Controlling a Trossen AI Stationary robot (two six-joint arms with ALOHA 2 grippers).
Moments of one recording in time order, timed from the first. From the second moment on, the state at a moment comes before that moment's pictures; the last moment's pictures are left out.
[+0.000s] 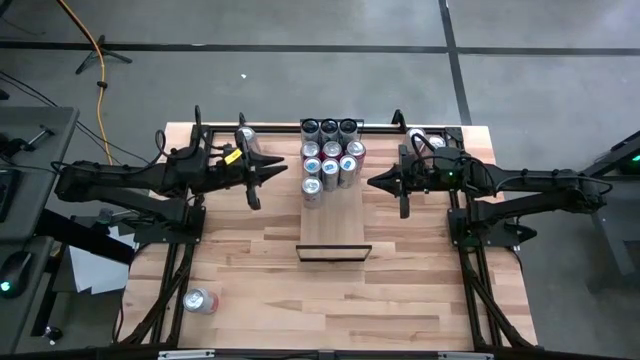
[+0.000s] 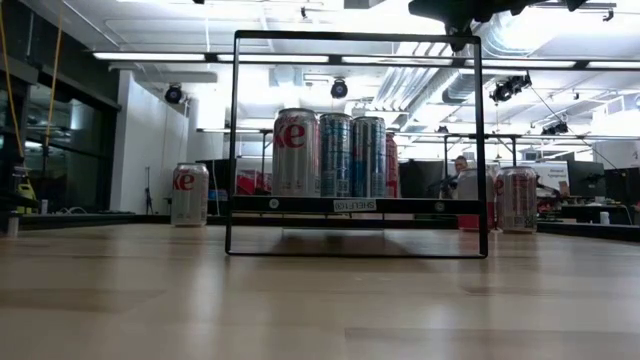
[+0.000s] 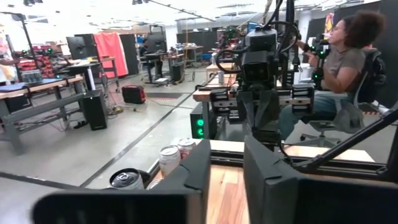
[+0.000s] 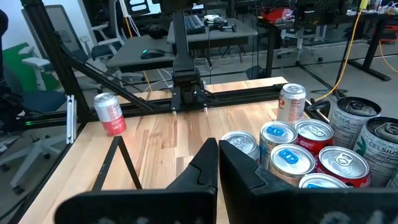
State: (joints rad) left arm -0.01 0.91 0.82 0.15 -0.30 0.08; right arm -0.11 0.91 0.75 -0.01 -0.07 0.07
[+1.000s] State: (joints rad) left arm -0.01 0.91 0.82 0.15 -0.44 -0.02; right arm -0.11 0.91 0.75 -0.01 -0.07 0.07
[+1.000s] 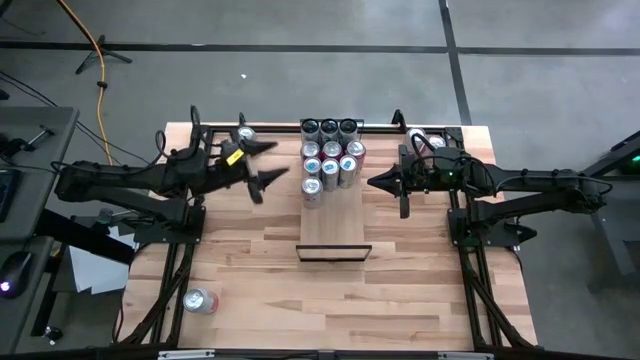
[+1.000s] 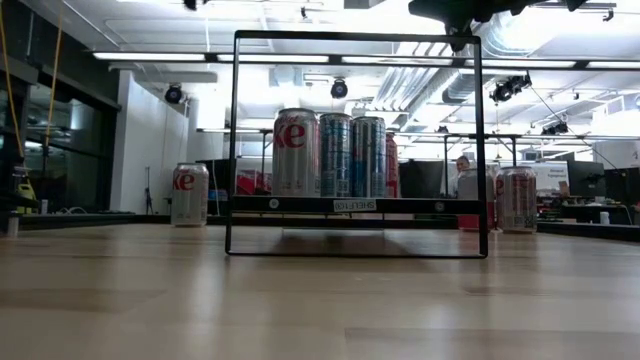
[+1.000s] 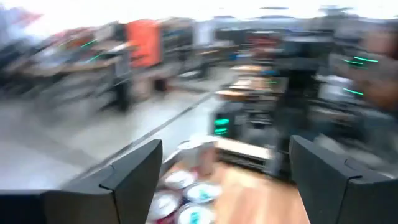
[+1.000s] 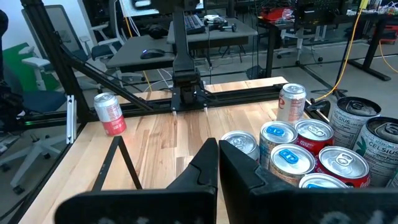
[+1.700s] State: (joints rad) left arm 0.83 1.39 1.40 -1.00 -0.33 -0.40; right arm -0.11 0.91 0.75 -0.02 -0.07 0.07
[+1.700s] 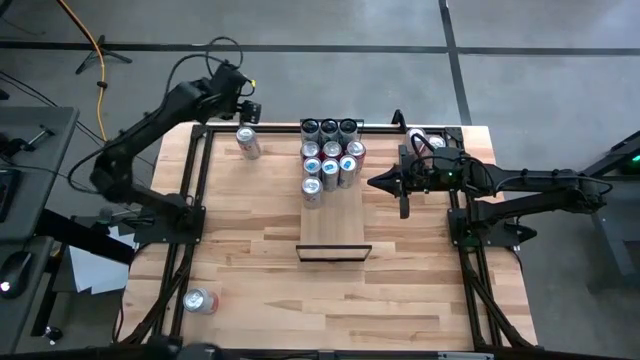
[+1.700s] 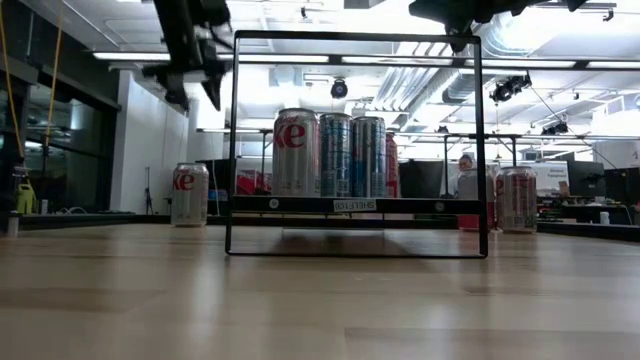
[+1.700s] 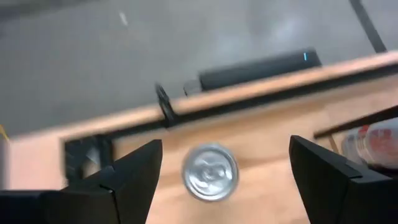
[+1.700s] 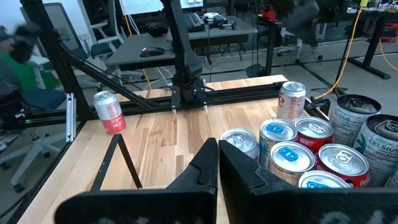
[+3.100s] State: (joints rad) left arm 0.93 1.55 1.23 -0.91 -0.07 -0.54; right arm -0.11 0.91 0.75 -0.09 0.01 0.07
